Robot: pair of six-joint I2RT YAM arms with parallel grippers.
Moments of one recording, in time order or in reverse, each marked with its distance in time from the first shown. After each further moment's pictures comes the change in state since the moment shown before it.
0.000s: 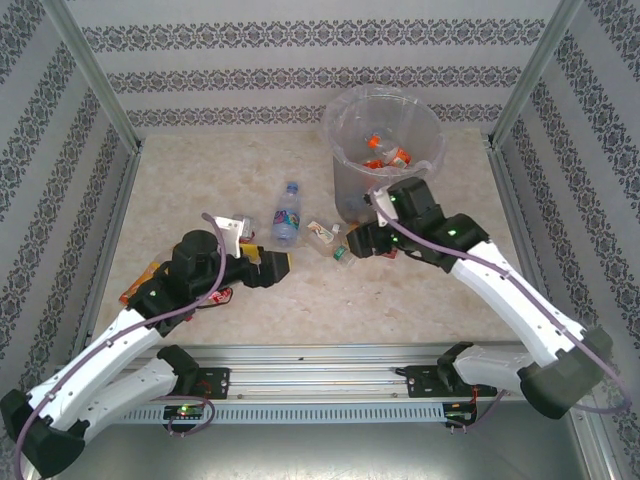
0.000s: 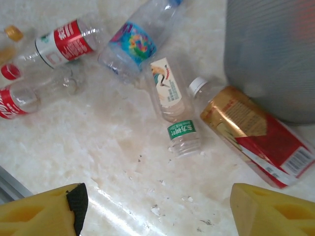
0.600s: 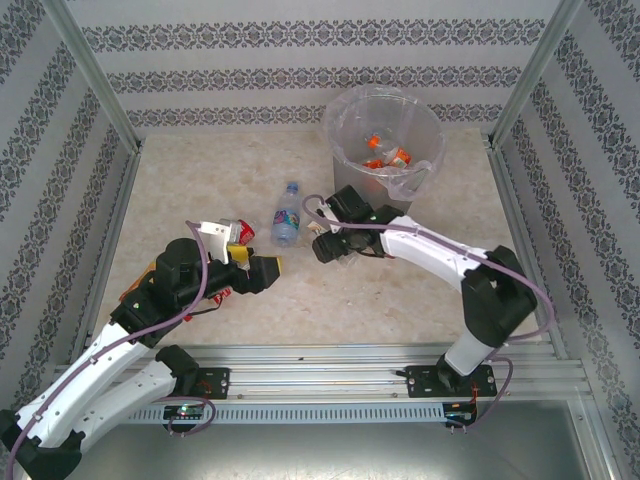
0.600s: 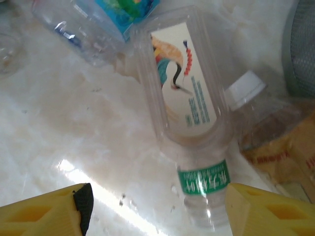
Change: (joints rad) left arm 0.000 -0.100 0.003 -0.062 -0.032 0.019; right arm 0.099 0.480 0.068 0.196 0.097 -0.013
